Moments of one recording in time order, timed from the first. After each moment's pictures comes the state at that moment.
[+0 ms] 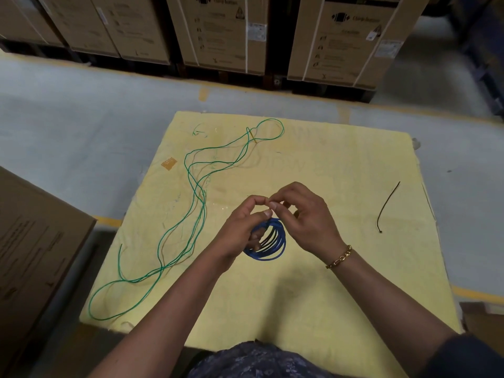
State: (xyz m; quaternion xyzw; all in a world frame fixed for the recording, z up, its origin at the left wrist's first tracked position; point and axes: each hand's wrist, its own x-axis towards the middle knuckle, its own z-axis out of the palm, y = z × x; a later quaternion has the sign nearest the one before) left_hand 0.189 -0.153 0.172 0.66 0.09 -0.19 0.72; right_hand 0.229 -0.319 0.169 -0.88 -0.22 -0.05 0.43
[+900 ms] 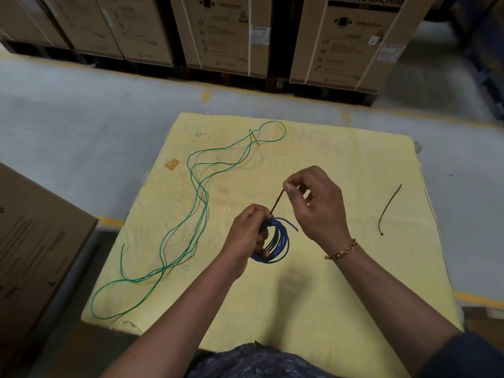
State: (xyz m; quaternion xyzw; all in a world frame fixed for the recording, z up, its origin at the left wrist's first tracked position) left_hand 0.187 -0.172 0.162 0.62 0.21 -0.15 0.74; right_hand 0.238 -0.315 0.190 -0.87 -0.15 -0.16 0.44
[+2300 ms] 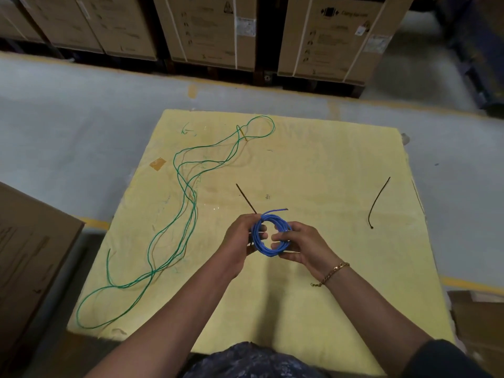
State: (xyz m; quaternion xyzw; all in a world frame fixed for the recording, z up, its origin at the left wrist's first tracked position) left_hand 0.202 -0.178 0.107 0.55 0.30 -0.20 0.75; right_hand 0.212 -0.347 0.110 -0.65 0.17 0.32 0.66
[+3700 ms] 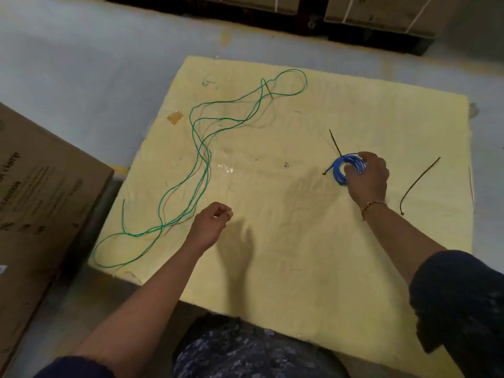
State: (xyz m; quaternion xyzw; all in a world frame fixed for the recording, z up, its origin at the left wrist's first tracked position) left_hand 0.161 -0.108 0.029 0.77 0.30 -0.15 0.53; right_hand 0.332 -0.430 0.034 -0.91 0.15 0.03 0.37
